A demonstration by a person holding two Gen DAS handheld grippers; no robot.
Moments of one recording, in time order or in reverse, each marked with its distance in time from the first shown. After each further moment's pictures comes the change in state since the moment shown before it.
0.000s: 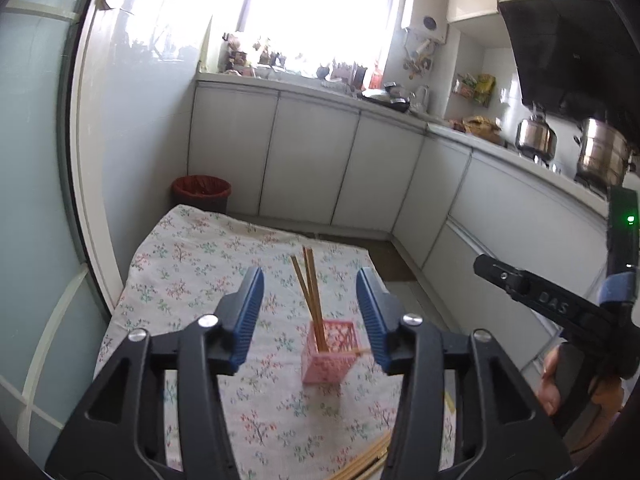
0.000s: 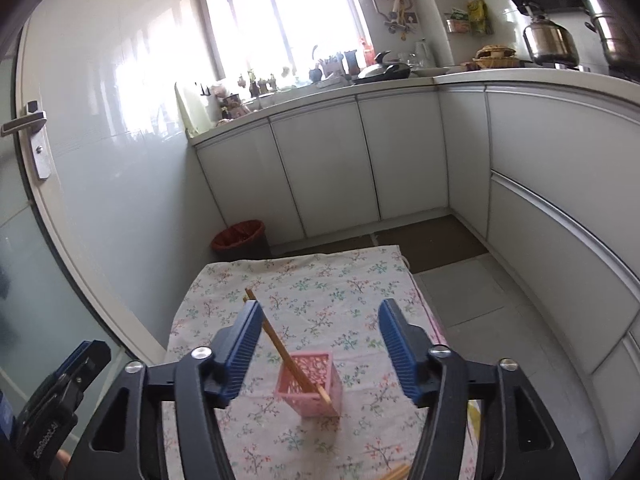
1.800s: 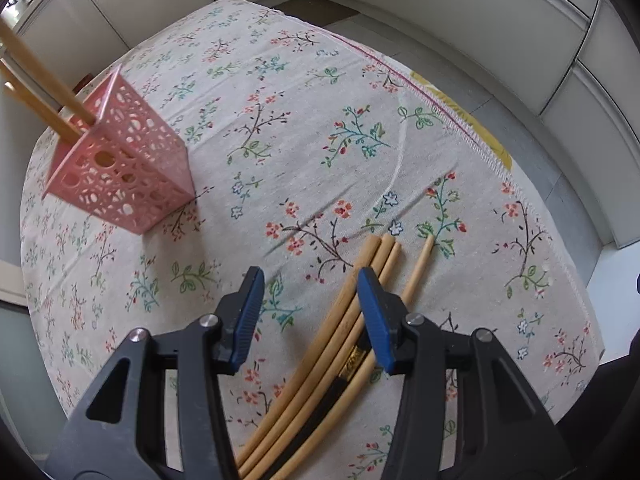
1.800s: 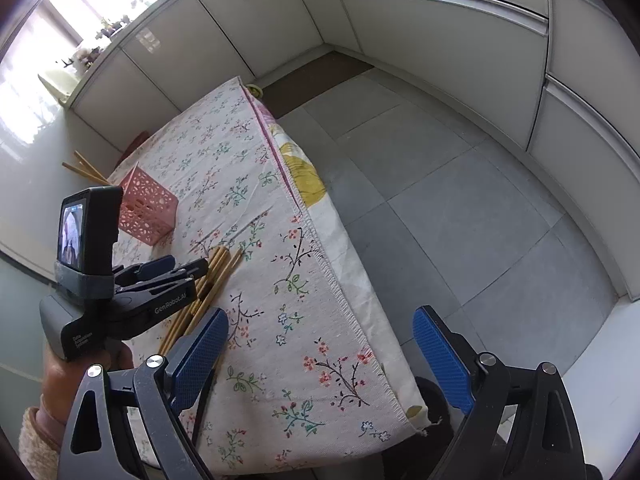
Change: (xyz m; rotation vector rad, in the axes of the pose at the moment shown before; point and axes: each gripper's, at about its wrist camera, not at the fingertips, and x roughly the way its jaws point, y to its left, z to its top) left arm 0.195 -0.147 -0.202 0.594 0.751 0.003; right arm -0.022 -0.199 -0.202 0.375 0.455 -0.168
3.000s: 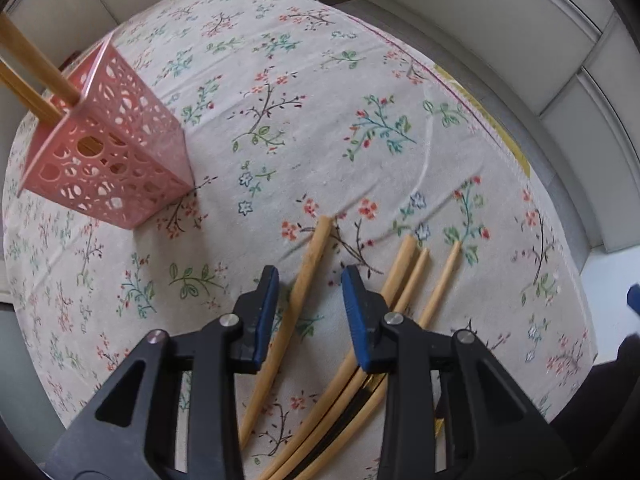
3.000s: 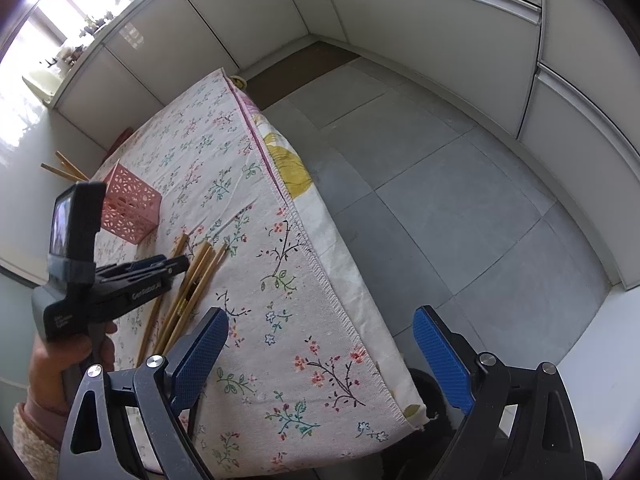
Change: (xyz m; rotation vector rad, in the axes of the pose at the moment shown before) left arm 0.014 0.015 0.007 -0.060 0.088 -0.080; right arm 0.010 0.002 0.003 0.022 0.031 -0.046
